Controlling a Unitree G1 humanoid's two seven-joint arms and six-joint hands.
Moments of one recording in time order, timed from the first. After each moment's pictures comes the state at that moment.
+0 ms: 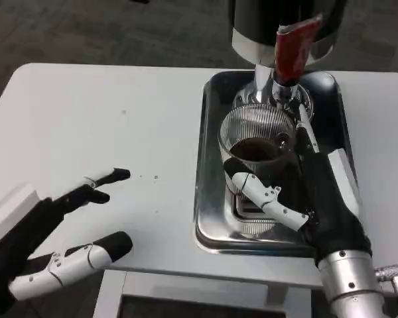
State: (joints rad) left arm 0.16 0.62 0.34 -0.42 0.11 -0.23 -0.44; right arm -0.22 -0.03 0.19 -0.24 -0.38 0.12 -0.13
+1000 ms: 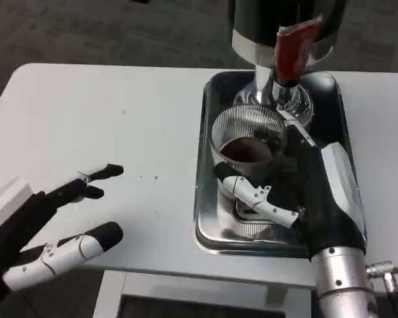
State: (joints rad) left arm 0.11 0.64 0.34 -0.34 0.09 -0.25 -0.45; right arm -0.24 -0.02 0.22 -0.20 -0.53 0.12 -0.21
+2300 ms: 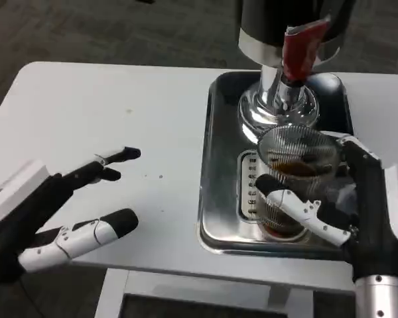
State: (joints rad) left arm 0.01 0.65 0.29 -0.31 0.09 -0.27 -0.45; right arm -0.09 -0.02 0.14 -0.28 -0.56 0.03 -0.37
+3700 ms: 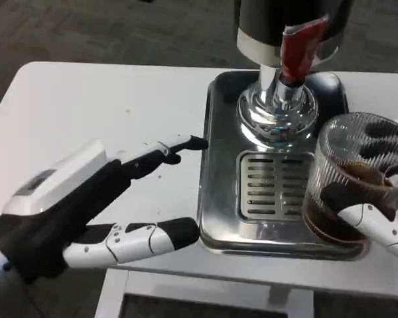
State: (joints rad) left arm -0.04 0.67 0.22 -0.55 0.07 -0.16 -0.51; right arm 0.21 -0.06 -0.03 -0.78 -0.38 0.03 -0.10
